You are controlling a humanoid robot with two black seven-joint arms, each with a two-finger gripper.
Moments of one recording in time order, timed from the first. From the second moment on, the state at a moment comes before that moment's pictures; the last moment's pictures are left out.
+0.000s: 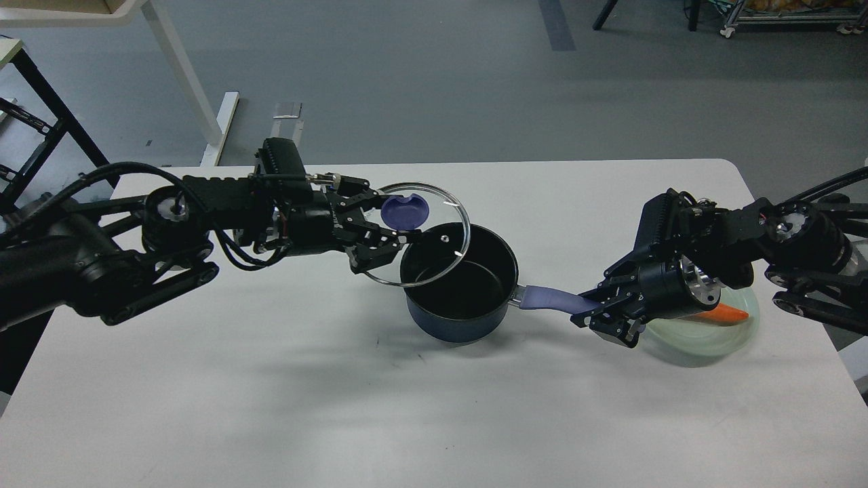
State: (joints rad) left arm -1.05 0.64 -0.08 -1.17 1.90 0.11 -0.49; right arm 1.28 -0.75 -0.28 1.38 -1.94 0.25 0.49
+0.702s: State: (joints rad) left arm -0.68 0.87 -0.05 -1.07 1.90 0.40 -0.49; right arm 1.28 -0.75 -0.28 1.38 -1.94 0.25 0.49
